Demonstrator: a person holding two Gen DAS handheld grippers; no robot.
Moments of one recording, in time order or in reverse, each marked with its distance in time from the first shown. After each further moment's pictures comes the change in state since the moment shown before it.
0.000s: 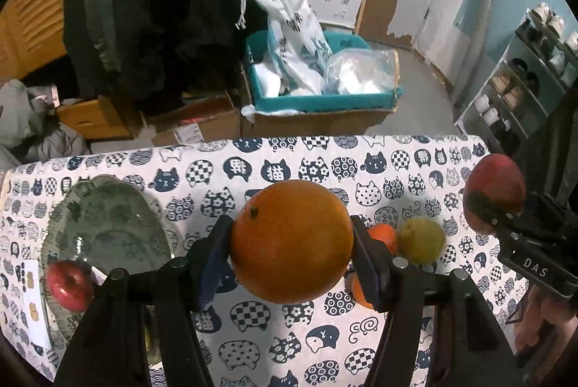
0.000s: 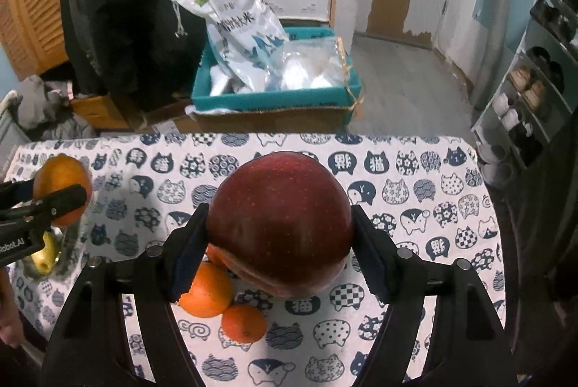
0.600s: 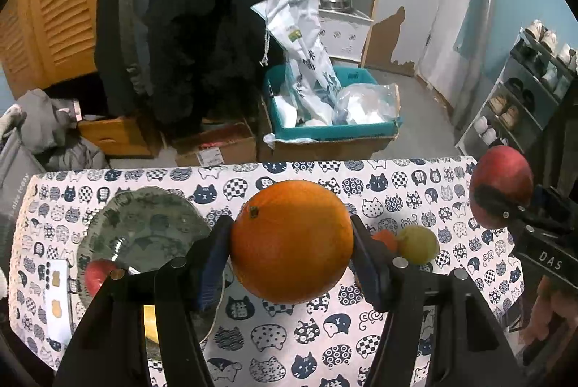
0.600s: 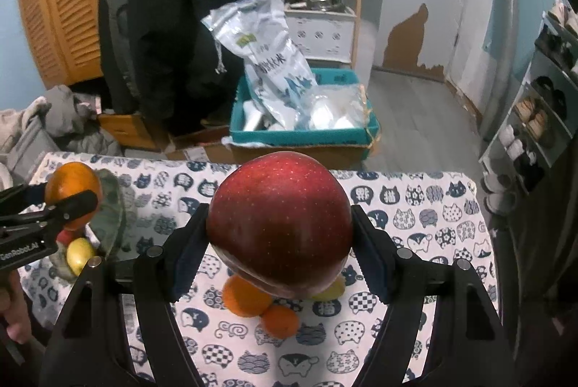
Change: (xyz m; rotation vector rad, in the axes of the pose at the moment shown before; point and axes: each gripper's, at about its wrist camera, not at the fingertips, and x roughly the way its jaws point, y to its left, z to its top) left arm -0.066 0.025 -0.009 -0.008 -0.114 0.026; right arm -0.063 0.036 0.011 -0.052 -0.121 0.061
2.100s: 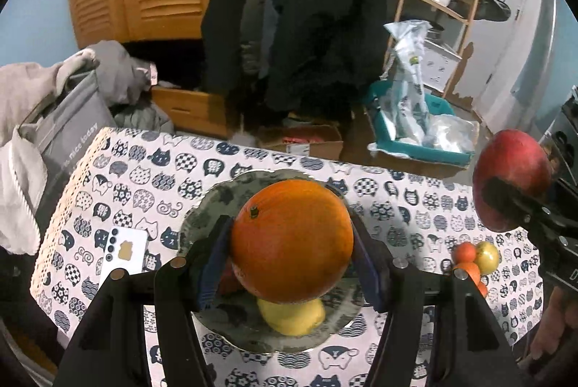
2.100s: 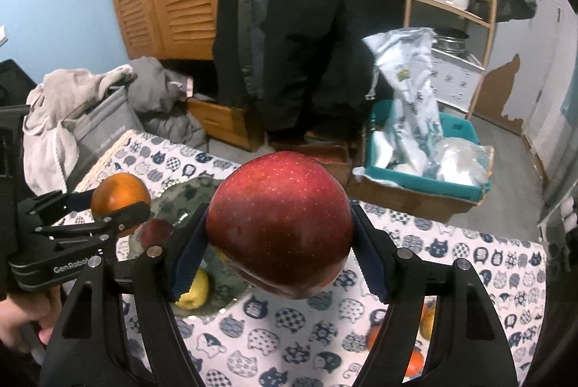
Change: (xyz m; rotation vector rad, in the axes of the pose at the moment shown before) left arm -0.025 0.166 -0.027 -0.211 -0.010 0.154; right arm 0.021 0.185 0.032 -0.219 -0.015 0.259
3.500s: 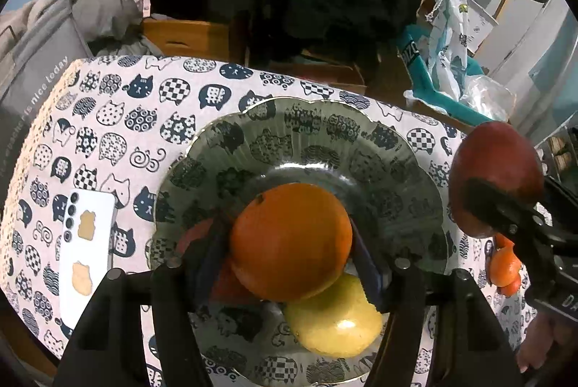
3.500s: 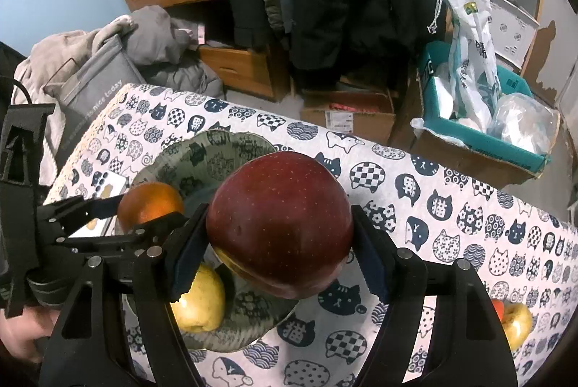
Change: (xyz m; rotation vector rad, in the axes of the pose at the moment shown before) left arm 0.105 0.036 -0.021 -0.052 0.229 -0.032; right arm 0.121 0.026 -0.020 0.020 0.198 0.087
